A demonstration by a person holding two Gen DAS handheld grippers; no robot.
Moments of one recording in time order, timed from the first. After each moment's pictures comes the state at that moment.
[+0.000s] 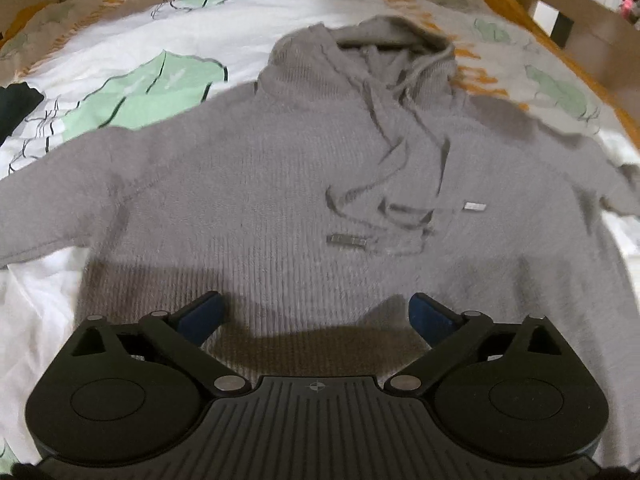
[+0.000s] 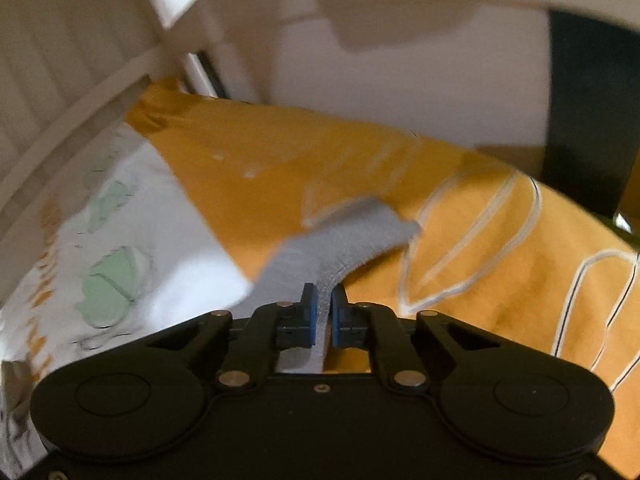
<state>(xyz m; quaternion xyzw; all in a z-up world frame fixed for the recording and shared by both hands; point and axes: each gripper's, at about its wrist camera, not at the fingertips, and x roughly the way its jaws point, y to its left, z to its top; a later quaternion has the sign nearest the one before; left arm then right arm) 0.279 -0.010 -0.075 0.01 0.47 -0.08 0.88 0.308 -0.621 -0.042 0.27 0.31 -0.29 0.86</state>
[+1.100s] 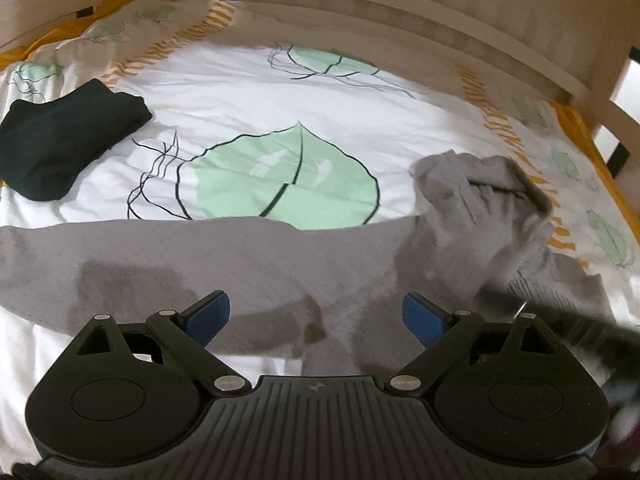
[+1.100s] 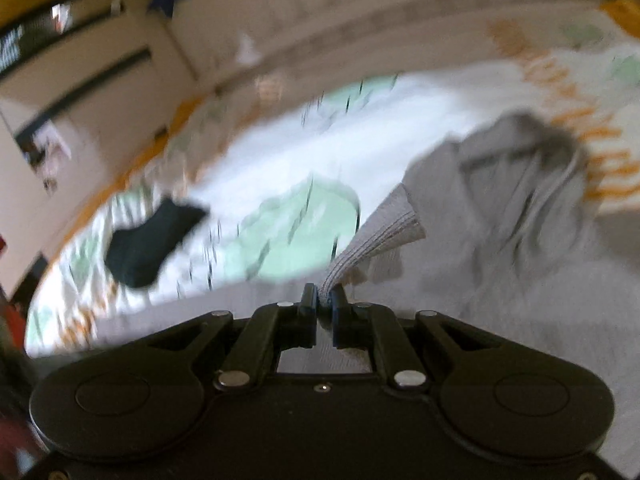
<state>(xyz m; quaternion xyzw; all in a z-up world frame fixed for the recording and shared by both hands) 0.320 0.127 -0.014 -0.09 0.41 0.00 0.91 0.413 -0.100 -0.041 0.15 0.38 0.21 0.89</state>
